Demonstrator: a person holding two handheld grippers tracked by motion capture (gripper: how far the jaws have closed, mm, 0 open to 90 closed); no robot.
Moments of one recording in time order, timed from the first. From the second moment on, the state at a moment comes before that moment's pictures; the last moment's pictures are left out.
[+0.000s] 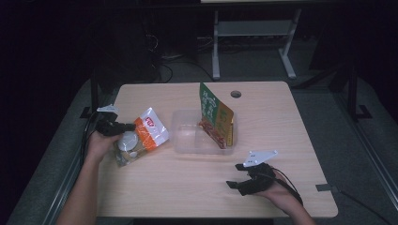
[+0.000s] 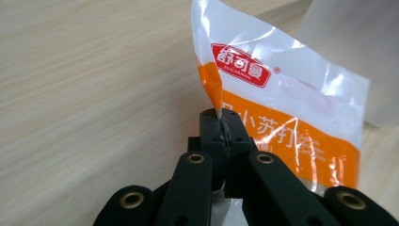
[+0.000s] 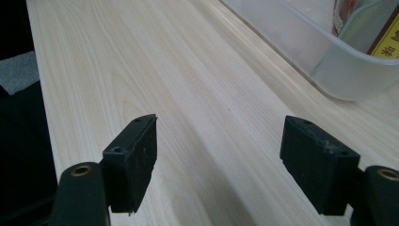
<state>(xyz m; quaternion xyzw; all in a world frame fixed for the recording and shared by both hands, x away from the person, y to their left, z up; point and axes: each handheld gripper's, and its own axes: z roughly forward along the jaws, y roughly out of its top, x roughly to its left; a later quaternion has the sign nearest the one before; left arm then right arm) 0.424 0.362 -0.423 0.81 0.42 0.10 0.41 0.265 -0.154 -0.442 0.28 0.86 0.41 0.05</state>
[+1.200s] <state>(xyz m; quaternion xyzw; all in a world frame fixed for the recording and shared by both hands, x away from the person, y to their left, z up) 0.308 0.307 -0.342 0.76 0.31 0.11 0.56 0.272 -0.122 -0.437 0.28 0.84 0.46 0.01</state>
